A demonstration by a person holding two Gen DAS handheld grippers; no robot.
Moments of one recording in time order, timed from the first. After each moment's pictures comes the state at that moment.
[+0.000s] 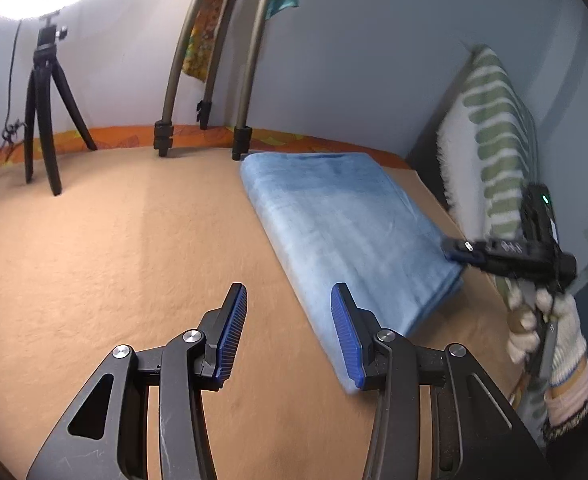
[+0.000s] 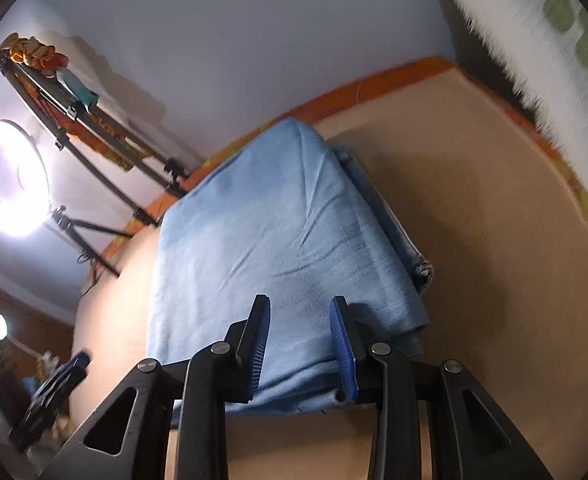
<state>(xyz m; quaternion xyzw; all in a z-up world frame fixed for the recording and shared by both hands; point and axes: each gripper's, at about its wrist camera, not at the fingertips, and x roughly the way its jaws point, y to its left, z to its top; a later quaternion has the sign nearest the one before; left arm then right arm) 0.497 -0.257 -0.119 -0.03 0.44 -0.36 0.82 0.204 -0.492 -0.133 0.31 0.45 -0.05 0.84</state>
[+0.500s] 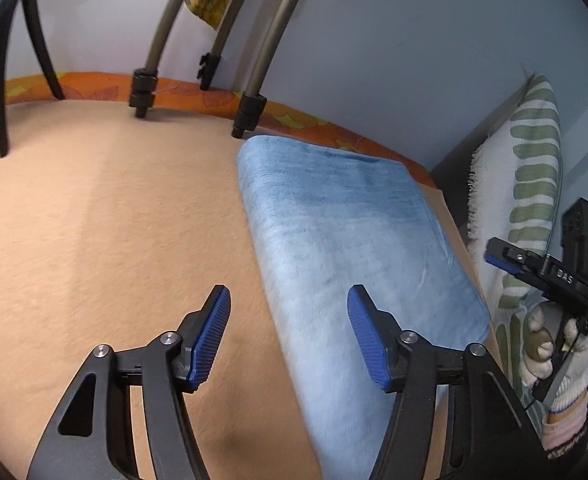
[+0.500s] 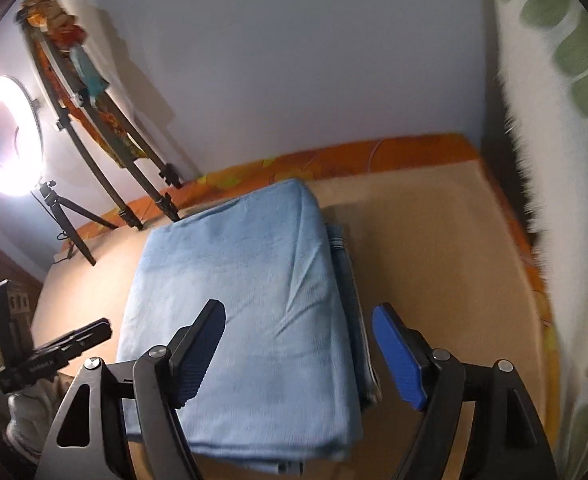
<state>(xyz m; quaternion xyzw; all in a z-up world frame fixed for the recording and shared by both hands) 0.553 -0.305 -0.162 -0.09 0.50 -0.34 0.79 0.257 -0.517 -0.103 0.19 0.46 -0.05 0.87</state>
